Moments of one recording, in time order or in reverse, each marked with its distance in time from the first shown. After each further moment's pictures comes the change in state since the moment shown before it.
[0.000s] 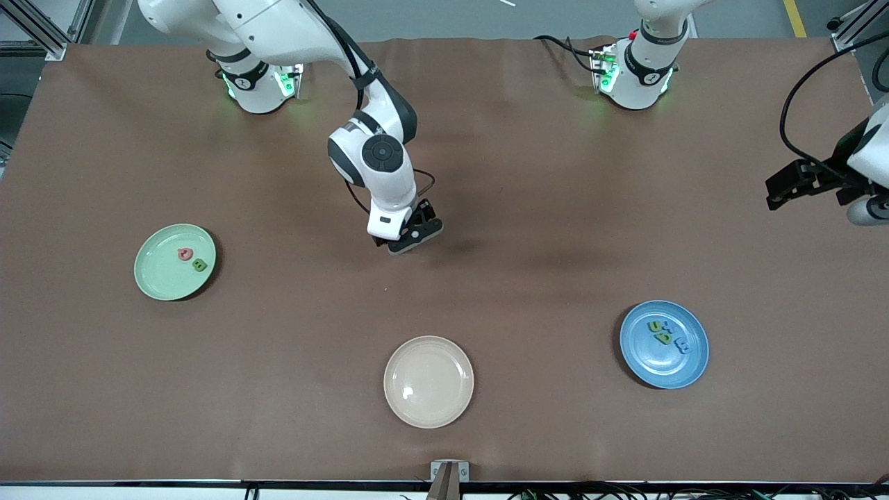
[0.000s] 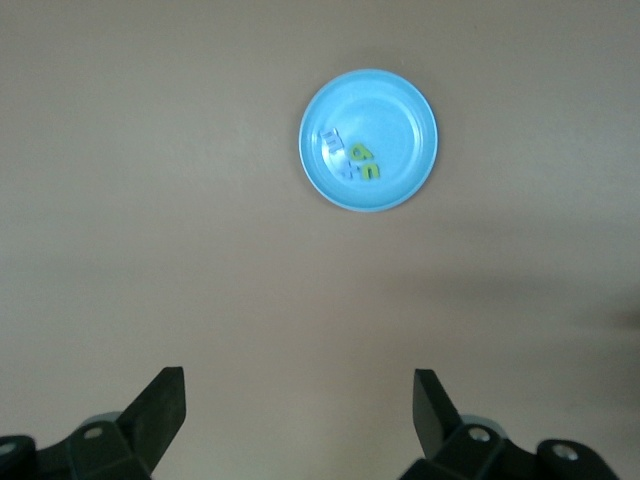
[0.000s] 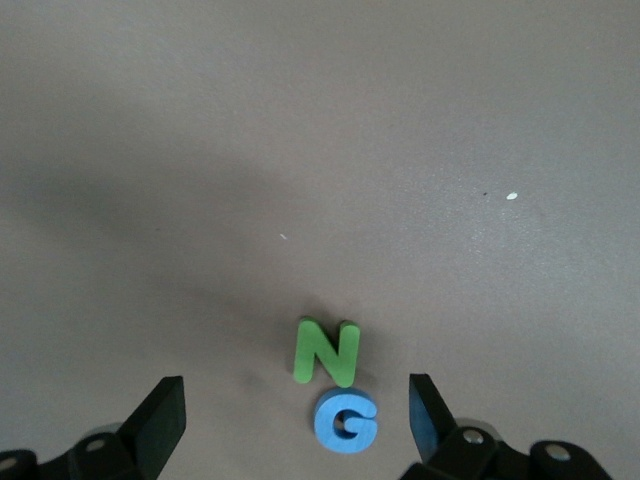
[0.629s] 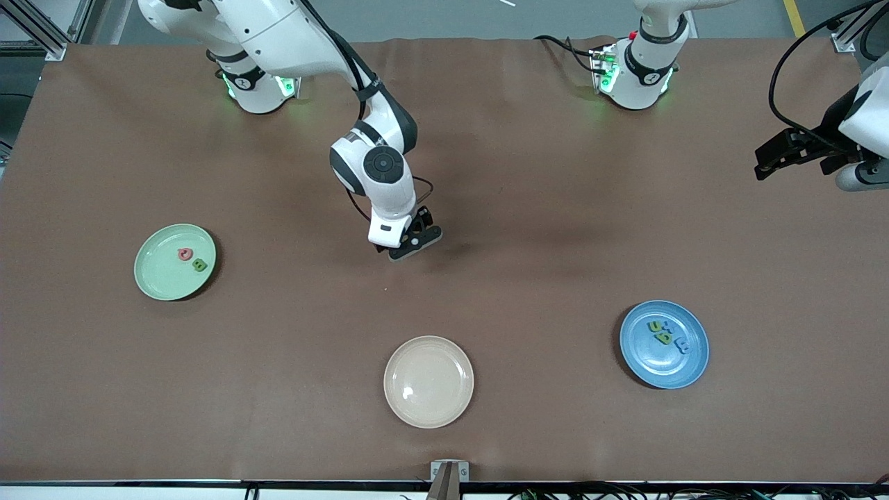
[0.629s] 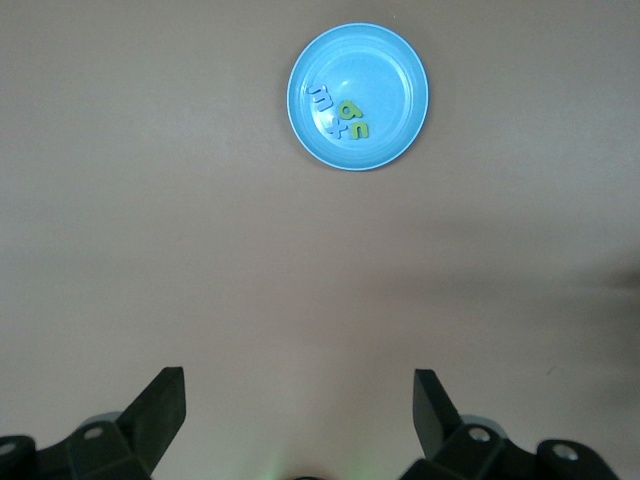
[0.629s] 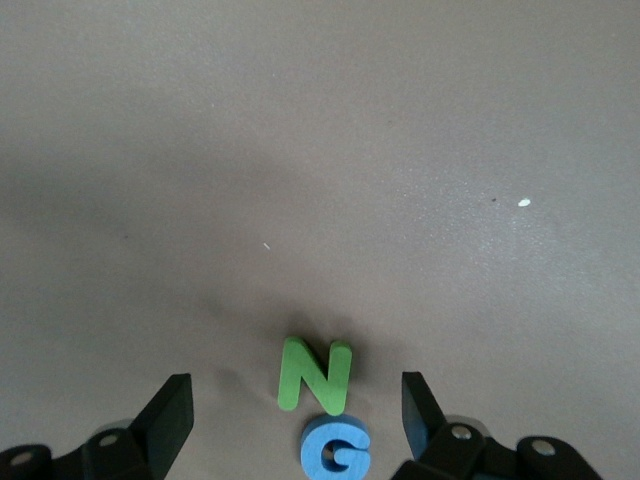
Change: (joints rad) left arm -0.212 -0.106 0.233 -0.126 -0.059 0.004 0.009; right arm -0.001 0.051 -0.005 0.028 0.000 0.013 -0.010
